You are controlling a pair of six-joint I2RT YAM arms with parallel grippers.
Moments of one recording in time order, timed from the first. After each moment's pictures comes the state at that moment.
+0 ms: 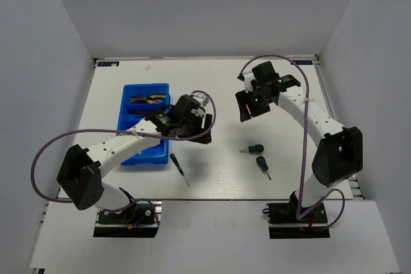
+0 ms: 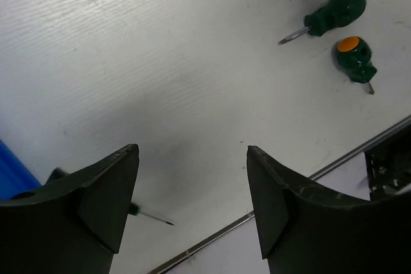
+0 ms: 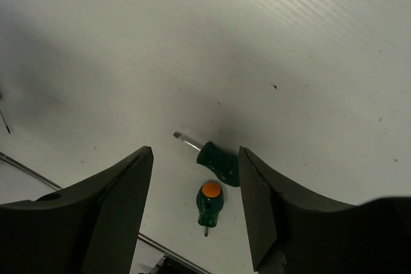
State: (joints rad) left arm -0.72 1.41 1.08 -0.53 0.10 -0.42; right arm 0.43 1.64 1.44 -0.90 -0.23 -0.05
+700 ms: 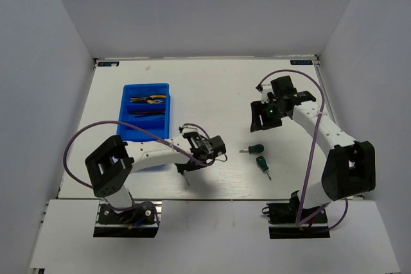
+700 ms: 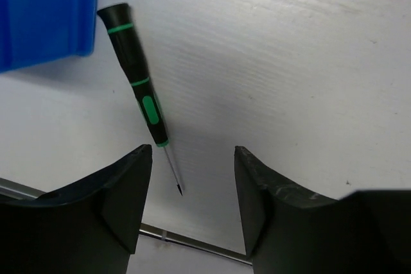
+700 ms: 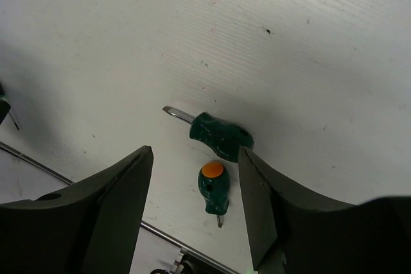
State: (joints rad) left arm -1.10 1.65 1.11 -1.00 -0.51 -1.28; right arm 0.30 1.47 1.14 -0.79 -0.32 0.02
